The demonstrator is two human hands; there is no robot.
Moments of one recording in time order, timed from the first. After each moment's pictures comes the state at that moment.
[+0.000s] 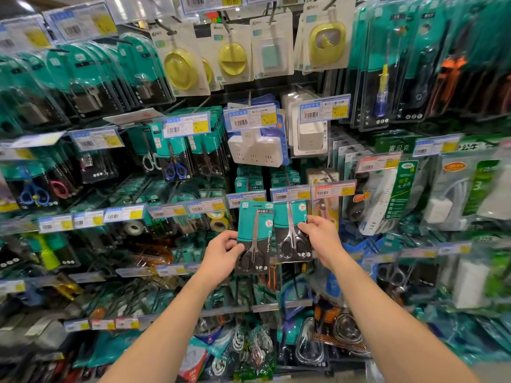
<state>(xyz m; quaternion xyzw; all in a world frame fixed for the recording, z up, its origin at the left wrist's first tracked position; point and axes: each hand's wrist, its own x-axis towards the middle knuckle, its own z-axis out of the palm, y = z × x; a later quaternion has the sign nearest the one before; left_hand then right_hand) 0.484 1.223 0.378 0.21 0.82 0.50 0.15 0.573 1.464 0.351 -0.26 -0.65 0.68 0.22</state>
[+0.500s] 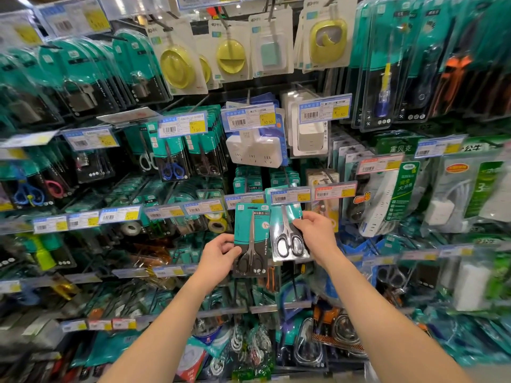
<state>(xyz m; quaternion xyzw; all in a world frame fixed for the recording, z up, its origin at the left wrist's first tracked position) 0.479 1.222 0.373 0.19 0.81 0.53 0.17 0.567 1.456 0.368 -0.26 -0.68 0.64 0.25</state>
